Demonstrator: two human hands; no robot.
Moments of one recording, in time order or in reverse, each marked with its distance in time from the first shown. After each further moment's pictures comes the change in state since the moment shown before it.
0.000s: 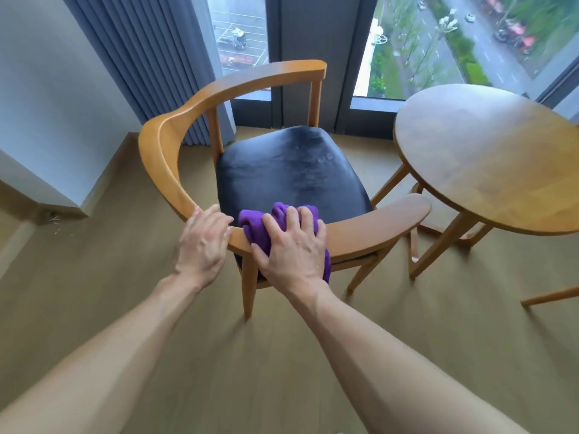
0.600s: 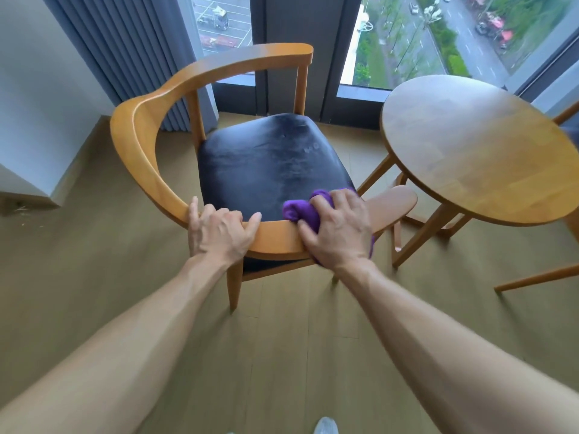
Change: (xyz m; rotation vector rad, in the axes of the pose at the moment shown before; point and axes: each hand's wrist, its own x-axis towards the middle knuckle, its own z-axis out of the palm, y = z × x) left_hand 0.027 0.058 0.019 0.295 -0.172 -0.179; right_hand 0.011 0.093 -0.016 -0.051 0.102 0.101
